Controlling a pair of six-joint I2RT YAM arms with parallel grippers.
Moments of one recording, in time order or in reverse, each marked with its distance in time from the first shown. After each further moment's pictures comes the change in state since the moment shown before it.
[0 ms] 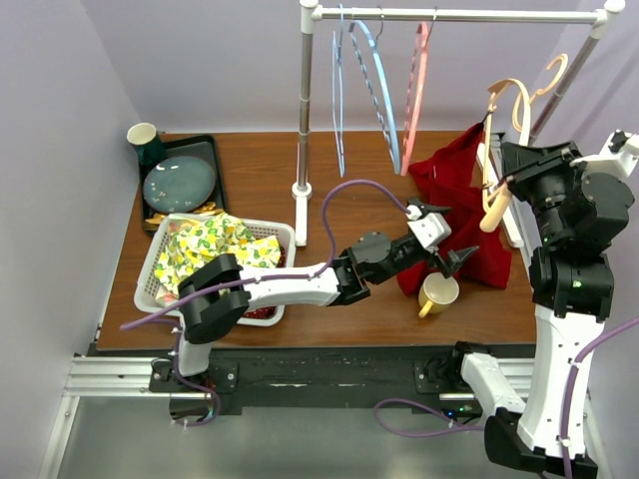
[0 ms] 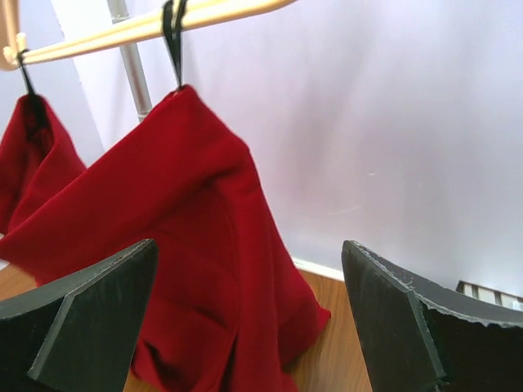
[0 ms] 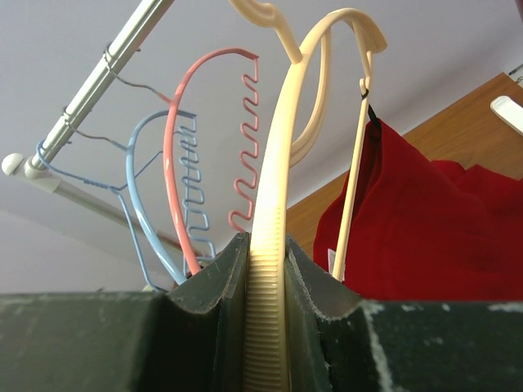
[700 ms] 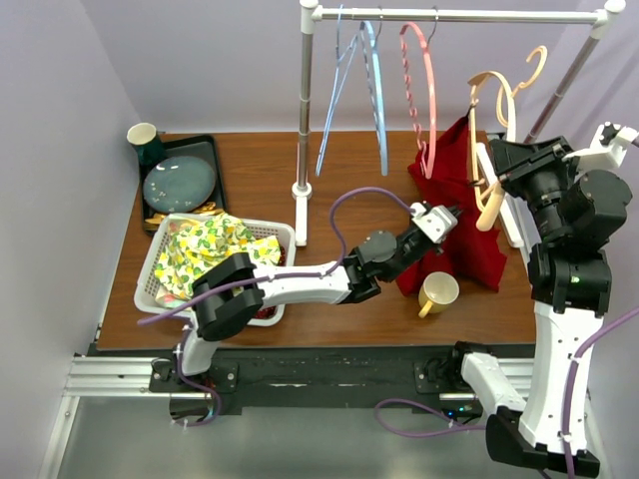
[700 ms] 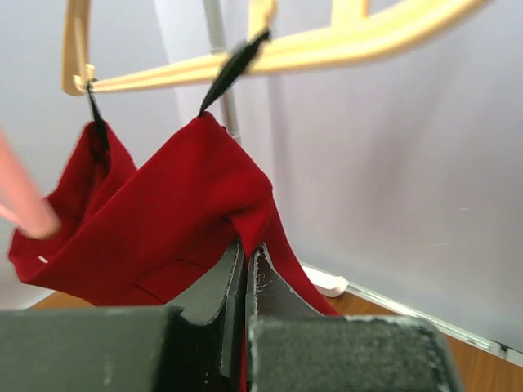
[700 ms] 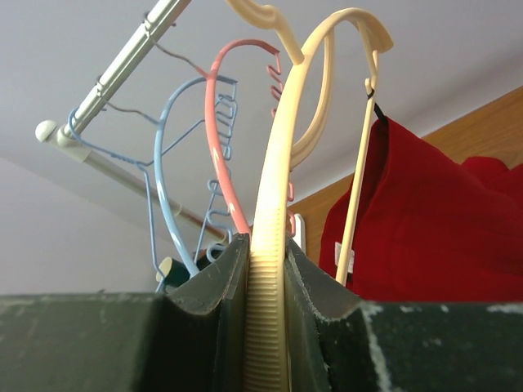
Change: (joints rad) left arm -0.003 0.092 0.099 0.082 -0.184 0.121; right arm 0.011 0.013 -0.007 0.044 -0.104 -0.004
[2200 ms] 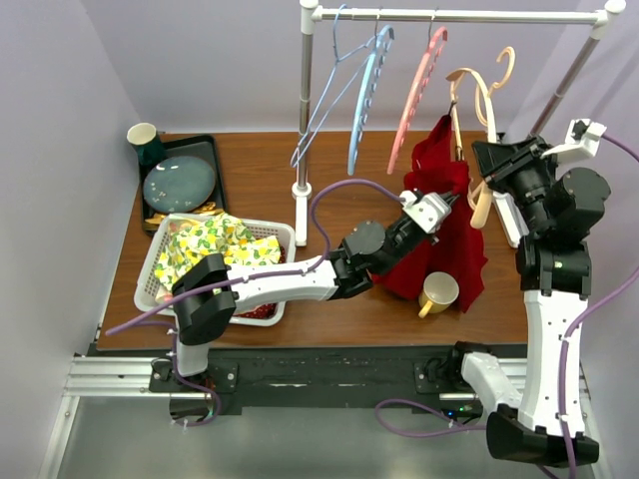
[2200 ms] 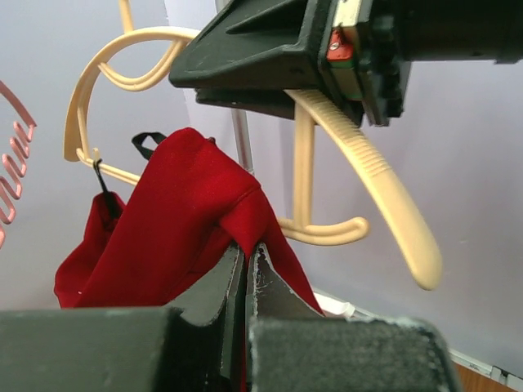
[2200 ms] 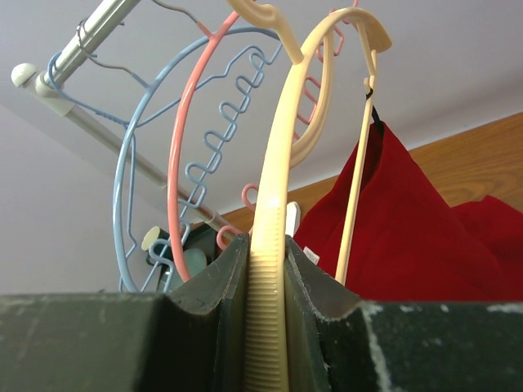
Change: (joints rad) left arm -0.002 -0.119 0.001 -0.074 -0.010 0.031; right arm 0.003 0.018 -0.157 0.197 -0.122 -0.081
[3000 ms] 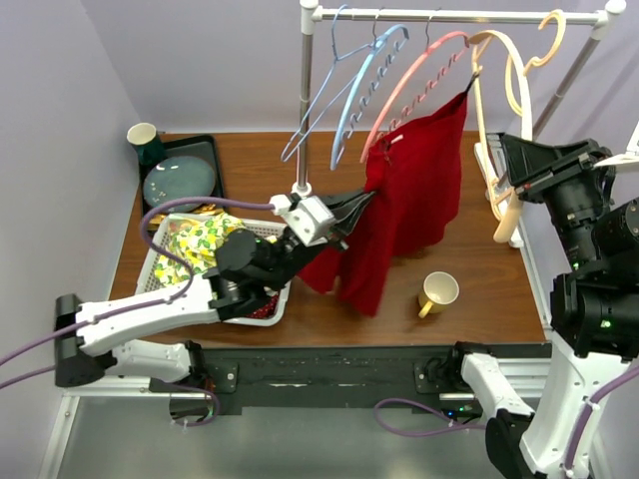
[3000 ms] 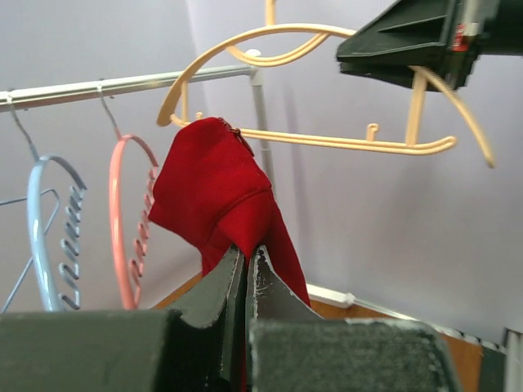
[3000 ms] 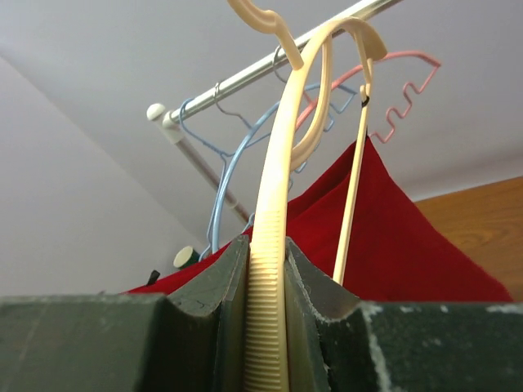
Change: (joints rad) left arm 0.000 -0.682 -0.373 -0.233 0.023 0.037; right arm 0.002 -0.025 0.422 -0.314 0.023 -0.021
